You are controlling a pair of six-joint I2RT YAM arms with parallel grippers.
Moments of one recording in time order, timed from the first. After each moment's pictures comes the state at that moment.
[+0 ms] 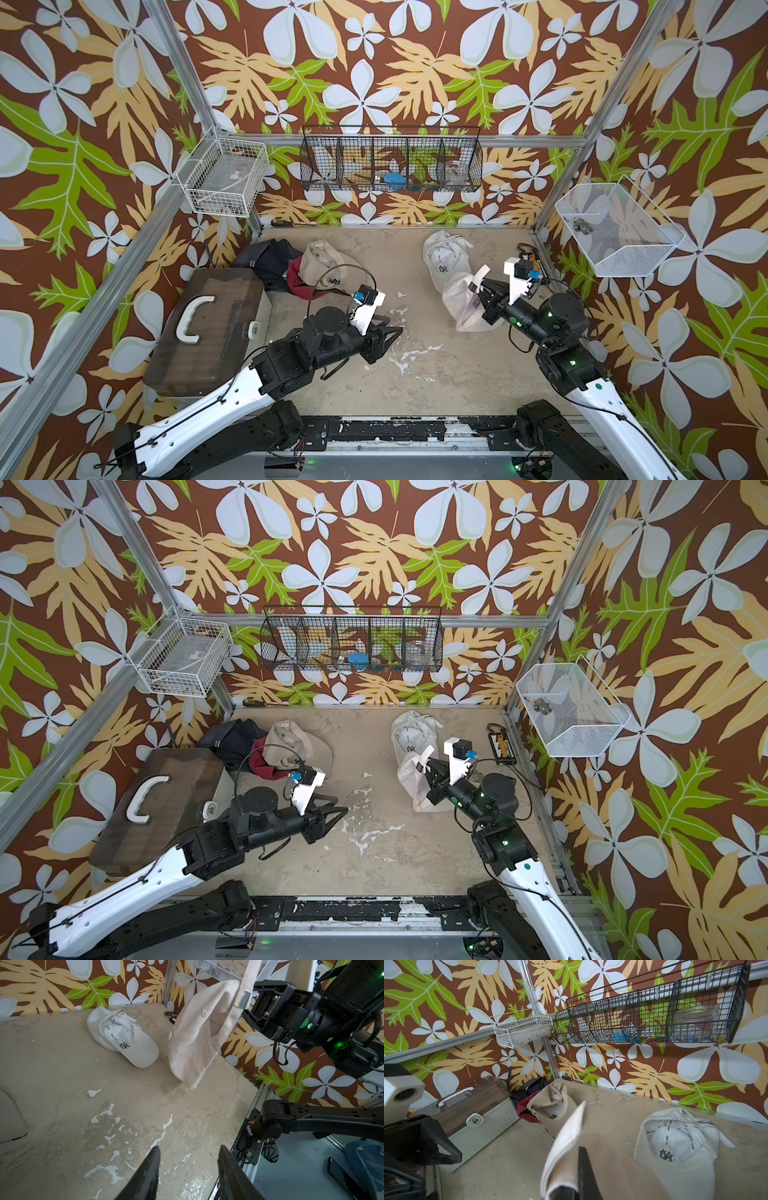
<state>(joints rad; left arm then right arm) -0.96 0.82 0.83 -0.35 0.06 -0.38 0.30 0.69 0.67 0.02 -0.41 0.21</state>
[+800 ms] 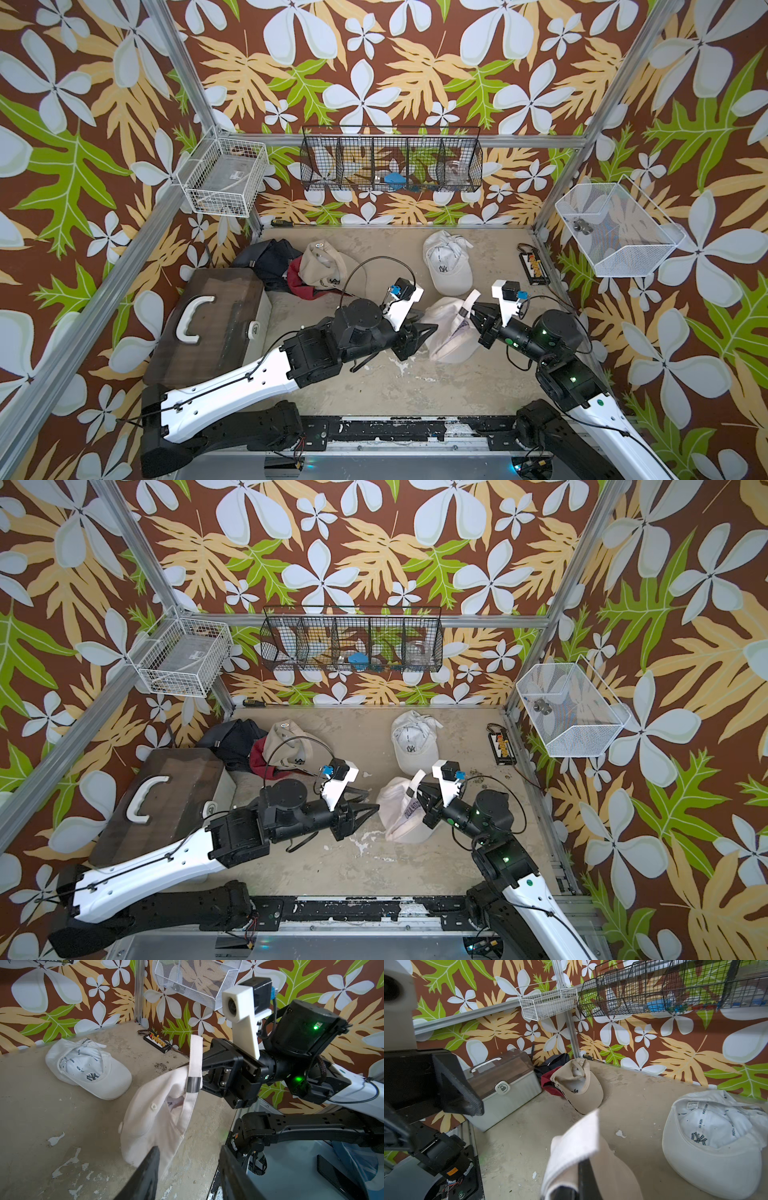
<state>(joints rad) -1.12 1.06 1.03 -0.25 -0.01 -0.33 0.42 0.58 0.56 -0.07 -0.47 0.19</state>
